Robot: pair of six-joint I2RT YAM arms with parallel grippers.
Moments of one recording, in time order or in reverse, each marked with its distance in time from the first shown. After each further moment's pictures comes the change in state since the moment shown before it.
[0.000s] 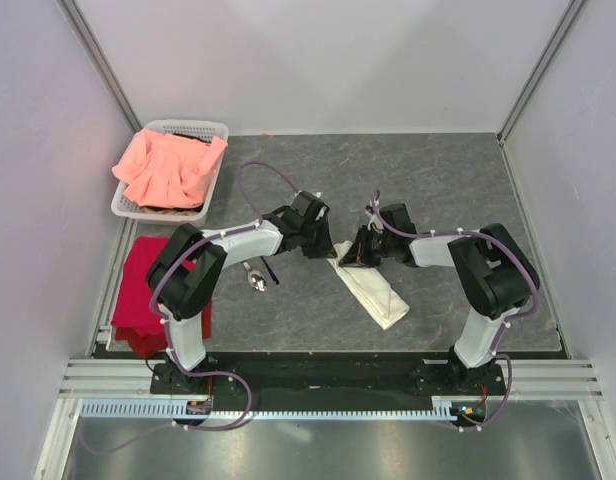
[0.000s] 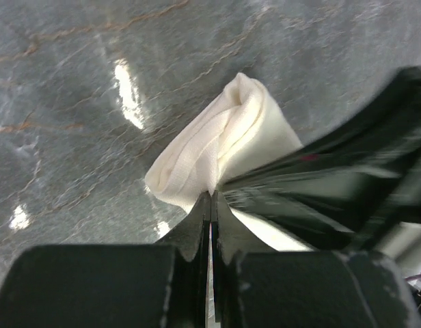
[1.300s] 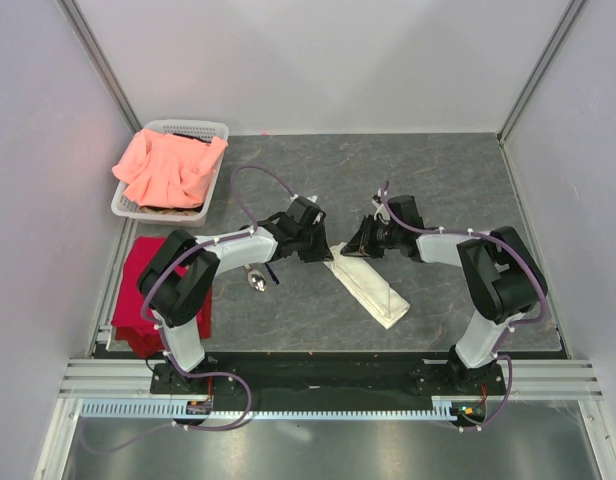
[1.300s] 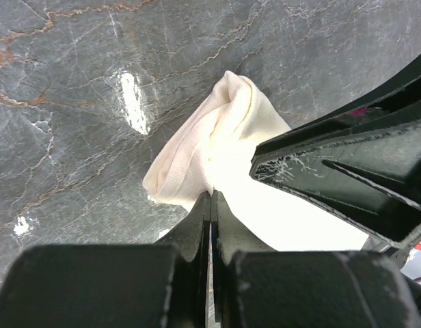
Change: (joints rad) left arm -0.010 -0.061 -0.077 0.045 -0.035 0.000; right arm -0.037 -0.025 0.019 0.024 -0.027 0.046
